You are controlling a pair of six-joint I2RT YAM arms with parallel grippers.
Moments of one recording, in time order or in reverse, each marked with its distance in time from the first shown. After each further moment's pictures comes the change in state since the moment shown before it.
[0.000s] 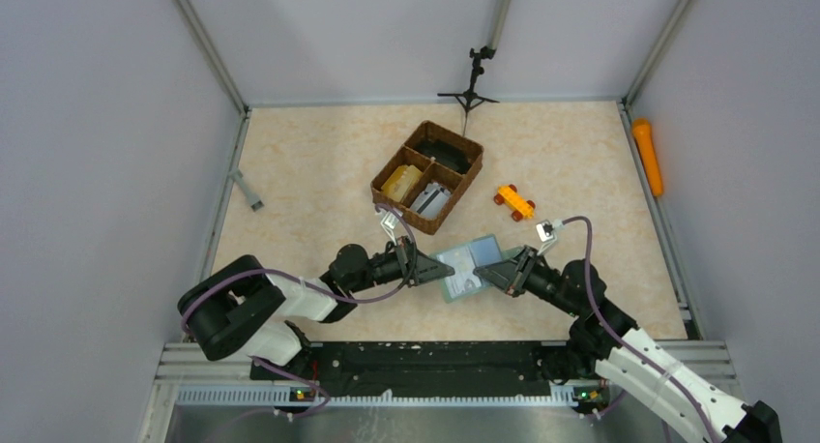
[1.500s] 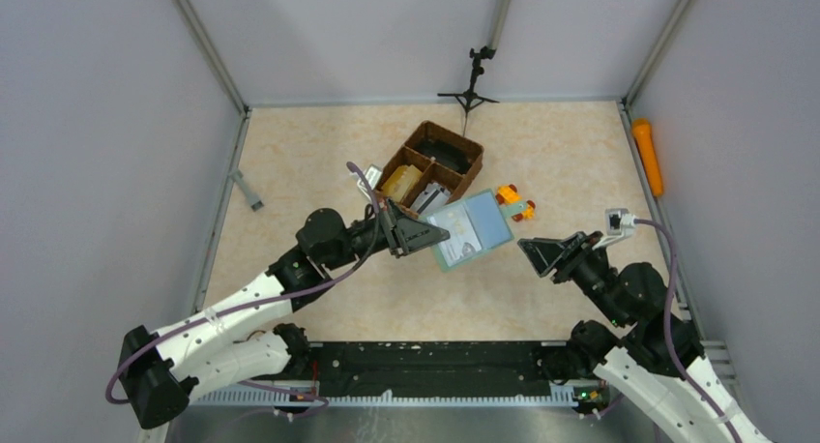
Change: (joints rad) left arm -0.005 -0.513 0.415 -0.928 -0.098 0.068; right arm 0.001 -0.201 0.430 -0.586 0.383 -0.294
